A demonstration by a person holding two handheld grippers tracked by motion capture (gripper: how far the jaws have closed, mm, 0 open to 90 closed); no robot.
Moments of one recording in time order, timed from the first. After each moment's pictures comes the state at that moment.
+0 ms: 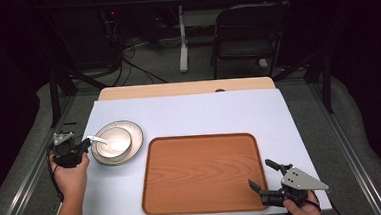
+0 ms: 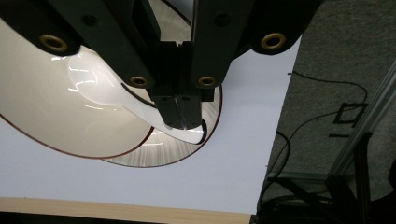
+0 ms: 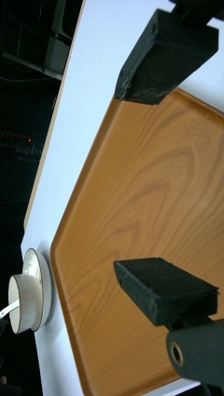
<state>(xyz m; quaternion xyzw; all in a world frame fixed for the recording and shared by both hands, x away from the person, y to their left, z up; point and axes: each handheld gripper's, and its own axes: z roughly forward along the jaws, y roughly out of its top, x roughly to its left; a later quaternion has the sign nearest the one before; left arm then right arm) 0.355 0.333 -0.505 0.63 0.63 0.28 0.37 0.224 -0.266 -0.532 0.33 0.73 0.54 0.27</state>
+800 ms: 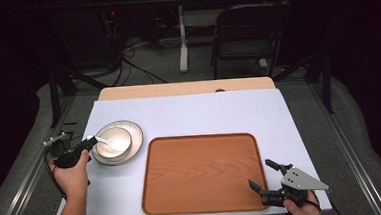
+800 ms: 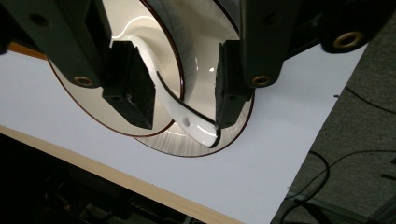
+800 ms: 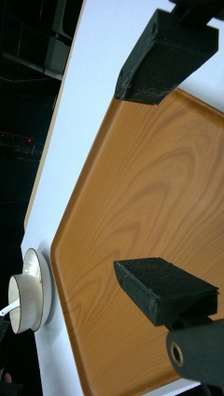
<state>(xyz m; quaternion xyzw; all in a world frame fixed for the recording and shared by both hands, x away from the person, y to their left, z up) 0.354 0.339 -0.511 0.54 0.68 0.19 0.45 0.224 -0.266 -0.532 0.33 0.73 0.54 0.27</state>
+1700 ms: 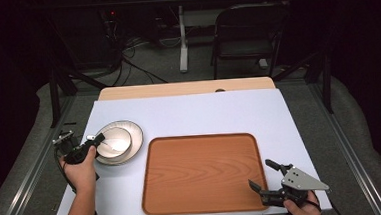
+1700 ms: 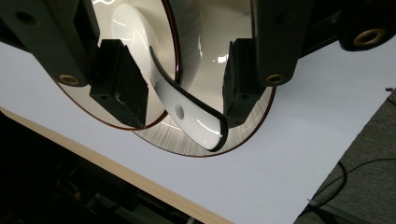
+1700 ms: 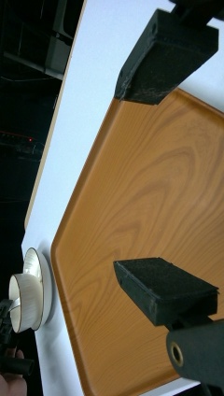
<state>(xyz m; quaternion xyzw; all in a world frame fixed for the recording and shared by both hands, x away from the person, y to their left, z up) 0.377 0.331 -0.533 0.52 0.69 0.18 0.47 0.224 -0.266 -0.532 0.33 0.73 0.54 0.27</state>
